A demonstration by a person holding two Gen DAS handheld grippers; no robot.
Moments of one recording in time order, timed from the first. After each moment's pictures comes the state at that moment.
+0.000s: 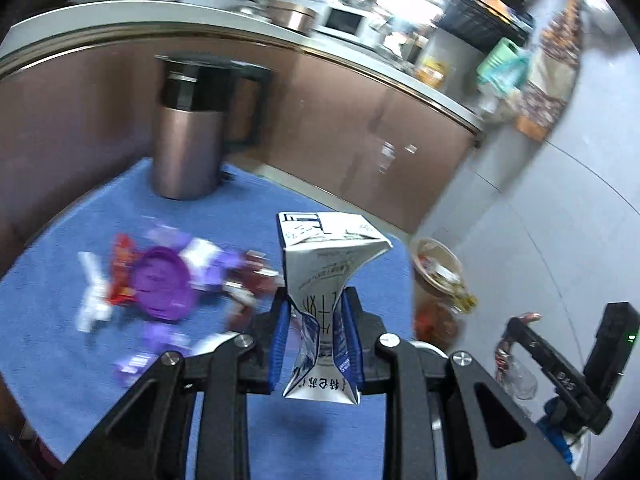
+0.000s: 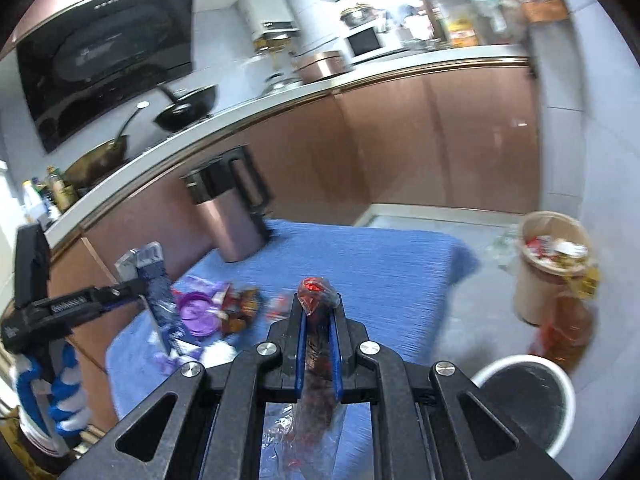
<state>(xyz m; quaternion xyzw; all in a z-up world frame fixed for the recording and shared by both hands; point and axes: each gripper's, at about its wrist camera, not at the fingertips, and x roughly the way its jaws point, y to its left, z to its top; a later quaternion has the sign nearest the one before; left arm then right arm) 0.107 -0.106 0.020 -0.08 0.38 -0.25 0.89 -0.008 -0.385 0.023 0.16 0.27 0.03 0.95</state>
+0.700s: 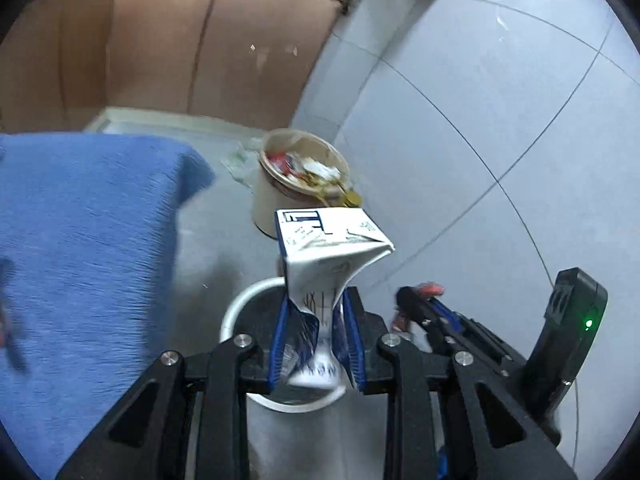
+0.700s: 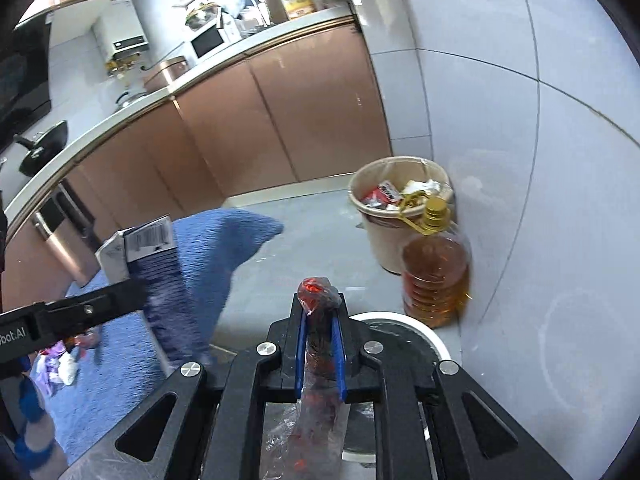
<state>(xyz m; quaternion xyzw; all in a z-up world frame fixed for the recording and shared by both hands) 0.076 -0.405 -0.062 0.00 0.47 -0.43 0.77 -0.057 -0.544 -0.064 0.22 0.32 -0.18 0.91</state>
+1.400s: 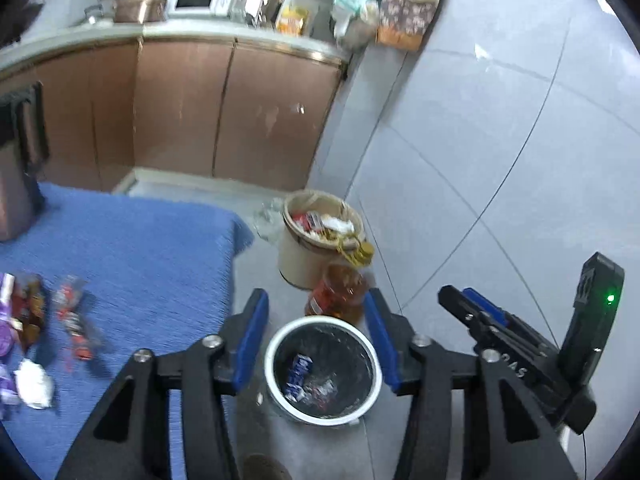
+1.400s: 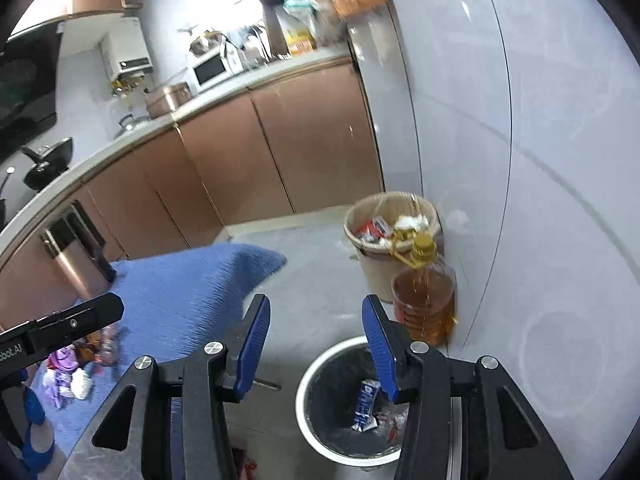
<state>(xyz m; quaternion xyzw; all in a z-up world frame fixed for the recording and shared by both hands) 0.044 -0.313 0.015 0.00 0.36 -0.41 0.84 -0.088 -0.508 0.011 0.19 0.26 -0.19 0.93</state>
